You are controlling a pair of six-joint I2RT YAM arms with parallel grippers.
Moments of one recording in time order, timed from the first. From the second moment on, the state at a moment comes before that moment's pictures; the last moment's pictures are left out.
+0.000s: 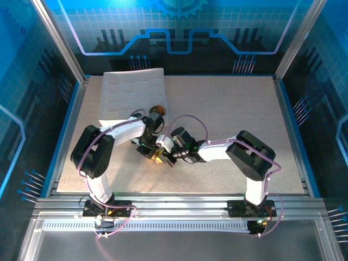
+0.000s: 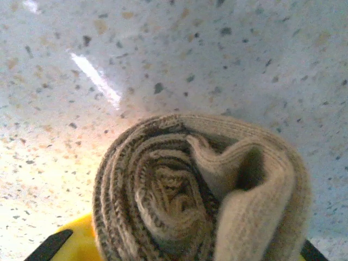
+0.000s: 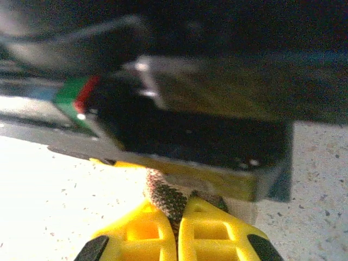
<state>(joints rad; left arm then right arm) -0.49 1.77 1.12 -0.93 0.16 -1.55 0.86 1.85 0.90 0.20 -0.42 -0.01</state>
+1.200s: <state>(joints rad) -0.30 1.40 1.09 -0.89 0.47 -1.61 0.84 1.67 0.90 0.36 -0.44 0.45</state>
